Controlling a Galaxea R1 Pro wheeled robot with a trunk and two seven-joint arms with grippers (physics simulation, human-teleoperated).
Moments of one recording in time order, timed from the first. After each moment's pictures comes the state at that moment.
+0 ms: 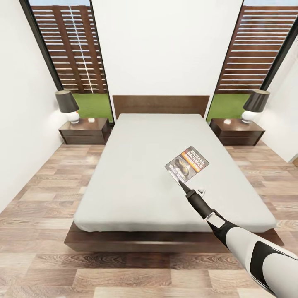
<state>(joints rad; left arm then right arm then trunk) -0.27 0.24 -0.40 -0.25 0.55 -0.20 0.17 -0.97 -0.08 -1.98 0.04 1.08 -0.07 1.17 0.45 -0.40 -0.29</state>
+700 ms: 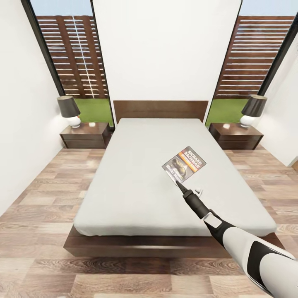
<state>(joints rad) -0.27 0.24 -0.40 -0.25 0.55 -0.20 0.17 -0.97 -0.06 -1.98 0.04 1.08 -0.07 1.16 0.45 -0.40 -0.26</state>
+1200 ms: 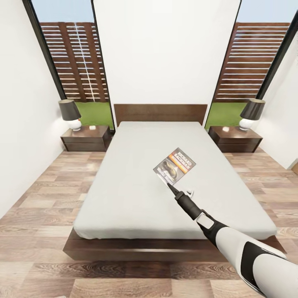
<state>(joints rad) -0.27 0.24 -0.40 -0.25 0.55 -0.20 0.17 -0.97 0.00 -1.94 0.03 1.11 -0.07 1.13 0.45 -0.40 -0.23</state>
